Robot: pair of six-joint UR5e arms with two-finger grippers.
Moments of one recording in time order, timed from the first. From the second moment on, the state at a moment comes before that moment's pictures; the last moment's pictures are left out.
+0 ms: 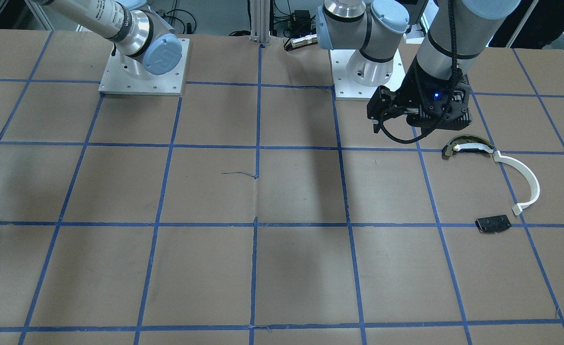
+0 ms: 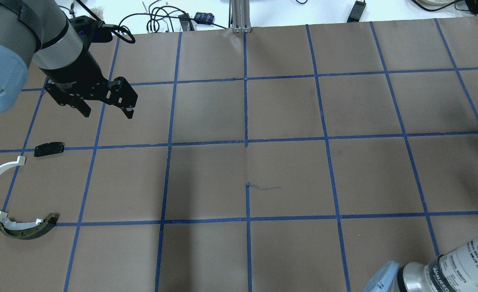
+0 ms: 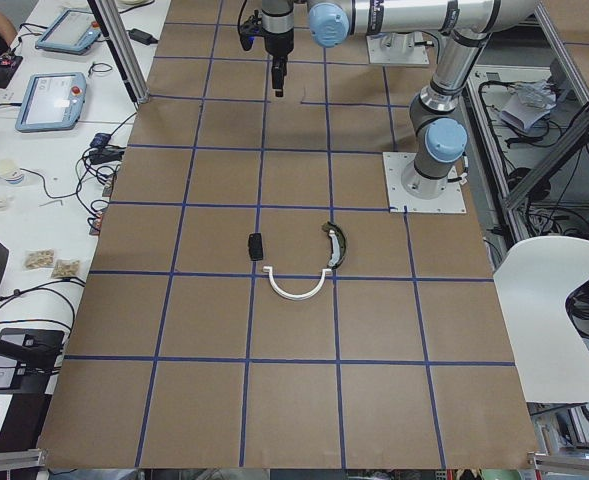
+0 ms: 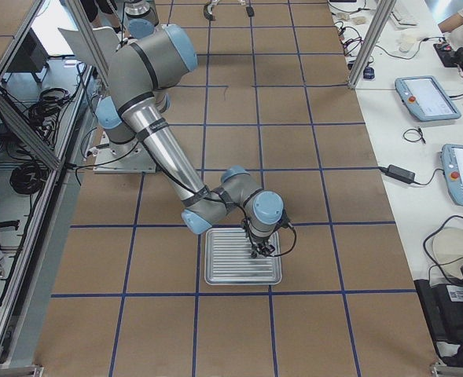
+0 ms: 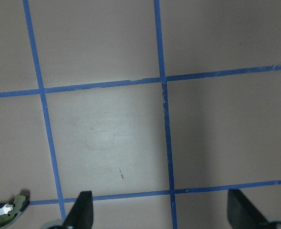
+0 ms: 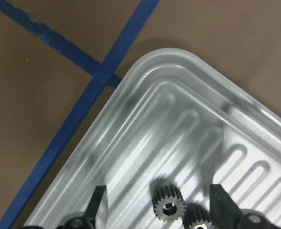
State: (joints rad) left arm -1.52 -1.56 -1.64 -1.55 1.59 0.14; right arm 0.68 -0.95 1.57 -2.17 -1.59 -1.51
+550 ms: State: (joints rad) left arm -1.52 -1.56 -1.65 -1.55 1.59 0.14; right arm 0.68 -0.95 1.57 -2.17 -1.61 -1.51
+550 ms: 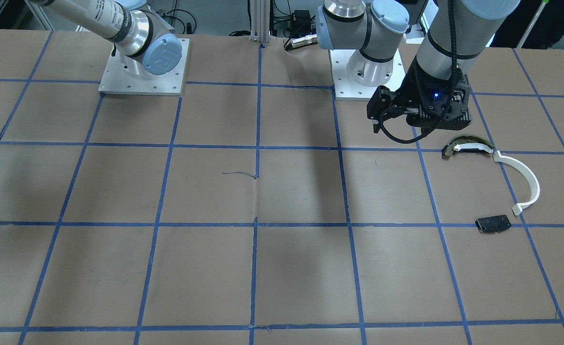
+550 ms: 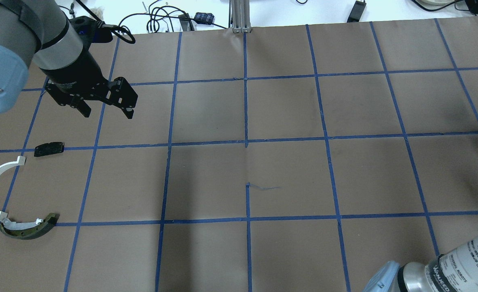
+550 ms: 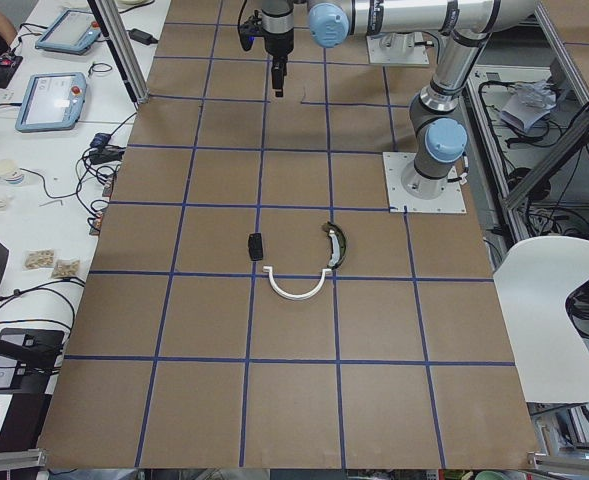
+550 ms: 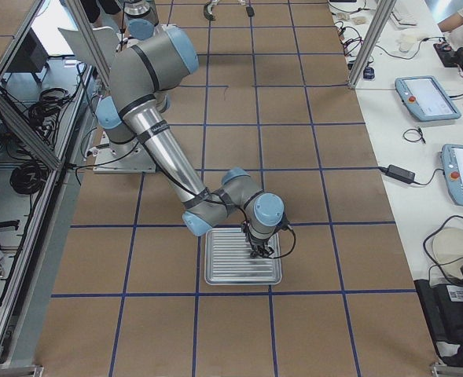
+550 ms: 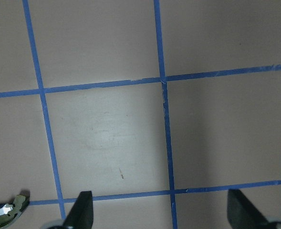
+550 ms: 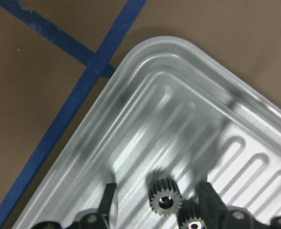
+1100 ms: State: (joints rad) left arm -1.52 -1.56 -1.65 -1.54 1.59 0.14; right arm 0.68 -0.95 1.57 -2.17 -1.62 -1.51
